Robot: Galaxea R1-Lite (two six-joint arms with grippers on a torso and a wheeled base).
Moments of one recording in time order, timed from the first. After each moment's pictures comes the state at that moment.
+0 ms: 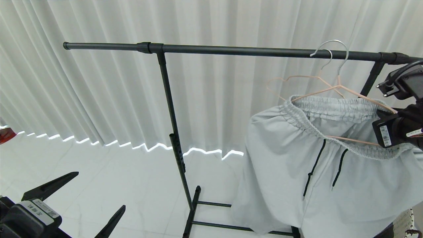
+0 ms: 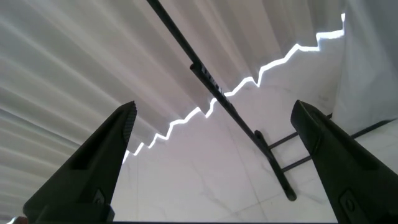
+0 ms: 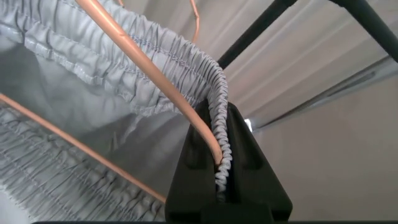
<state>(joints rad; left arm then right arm) -0.53 0.97 -0.02 -0.83 0.24 0.60 0.49 1.29 -0.83 -0.29 -0.63 -0.37</state>
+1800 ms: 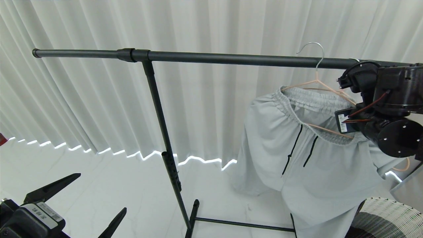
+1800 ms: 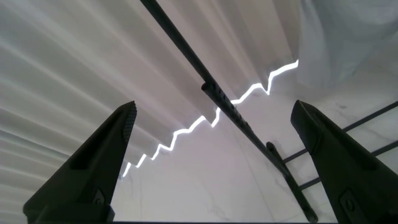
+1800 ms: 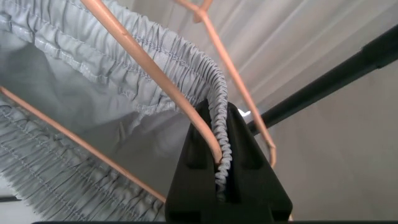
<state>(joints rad) -0.54 0.97 -0.01 -0.83 0.23 0.62 0.52 1.57 -0.98 -0.36 -0.81 -0.19</state>
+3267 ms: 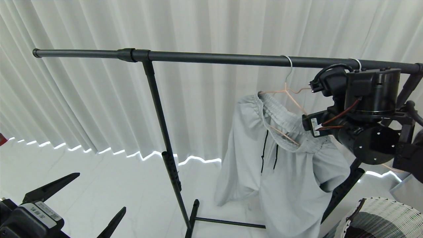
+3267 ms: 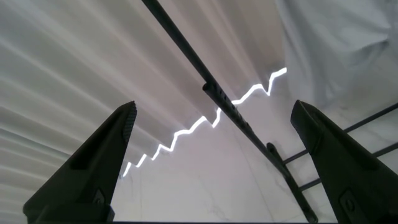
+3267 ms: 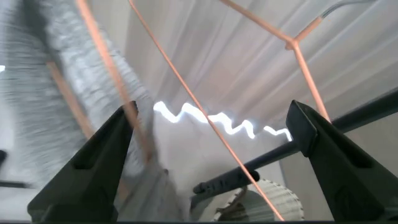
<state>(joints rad) -0.54 0.97 -0.01 -0.83 0.24 0.61 0.68 1.62 -1.02 -0.37 -0.81 -0.15</state>
